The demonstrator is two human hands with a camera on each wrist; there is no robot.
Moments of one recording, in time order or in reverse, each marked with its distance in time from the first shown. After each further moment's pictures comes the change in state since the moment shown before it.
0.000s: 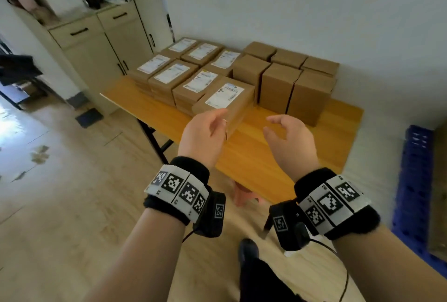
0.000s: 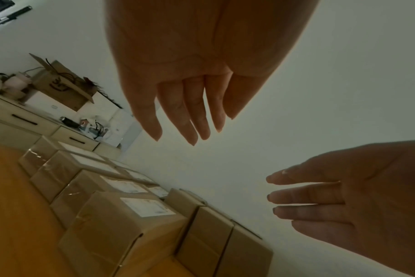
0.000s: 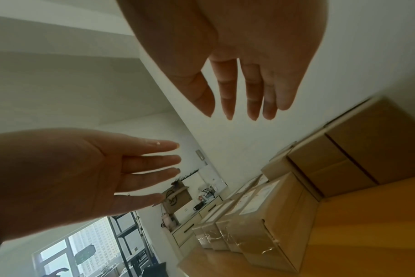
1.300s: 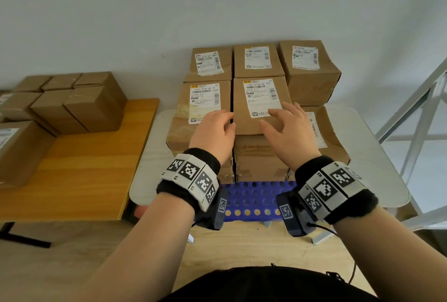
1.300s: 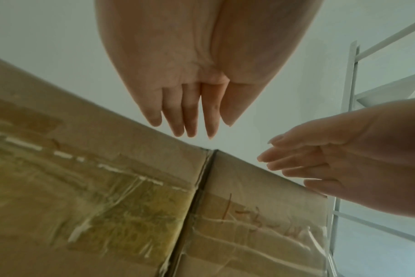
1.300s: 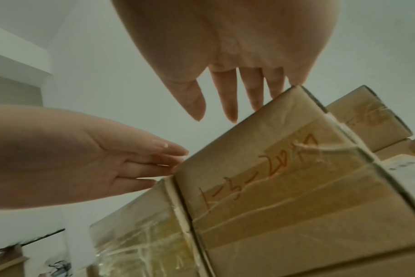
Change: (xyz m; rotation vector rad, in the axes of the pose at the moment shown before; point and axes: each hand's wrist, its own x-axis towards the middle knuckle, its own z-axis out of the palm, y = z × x) left_hand -0.178 0.327 0.365 0.162 -0.516 0.478; right_hand -0.217 0.269 -0.393 -0.261 0.421 0.406
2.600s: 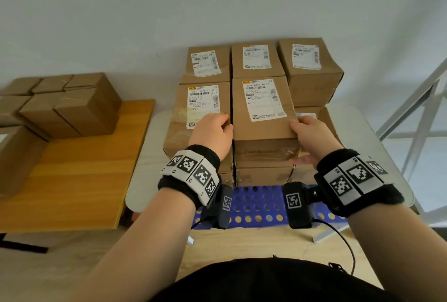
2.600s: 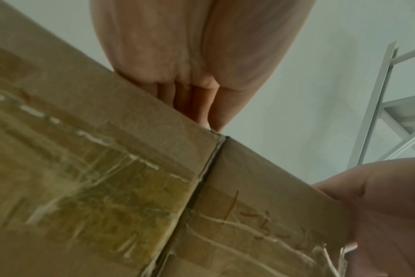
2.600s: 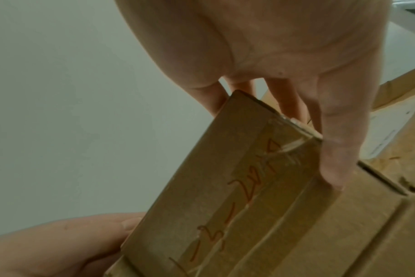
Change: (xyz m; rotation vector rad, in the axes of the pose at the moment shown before) left_hand 0.026 -0.005 0.004 0.032 -0.052 -0.066; right_hand 0.025 0.020 -0.016 0.546 -0.173 0.585
